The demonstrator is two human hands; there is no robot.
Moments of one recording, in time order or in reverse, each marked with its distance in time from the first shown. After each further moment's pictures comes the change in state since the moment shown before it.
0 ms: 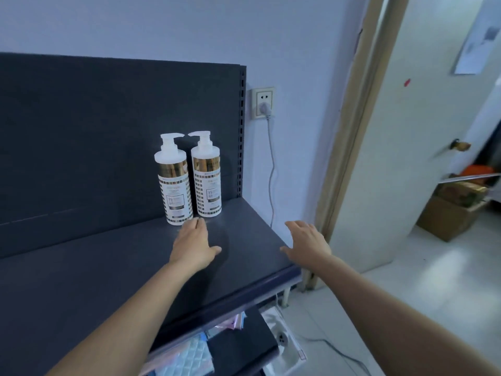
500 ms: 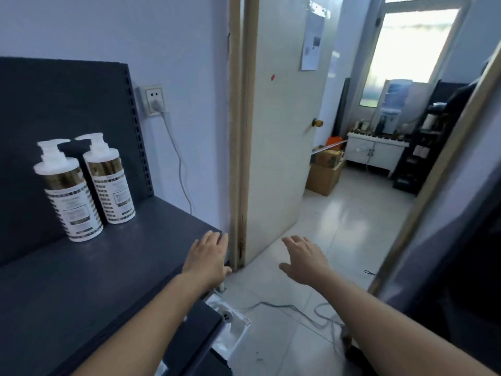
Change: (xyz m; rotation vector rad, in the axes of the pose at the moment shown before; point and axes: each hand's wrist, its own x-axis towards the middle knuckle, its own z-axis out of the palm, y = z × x) left_hand -0.084 0.107 0.059 0.298 -0.216 0.703; right_hand -0.185 0.072 0.003 -0.108 0.023 0.421
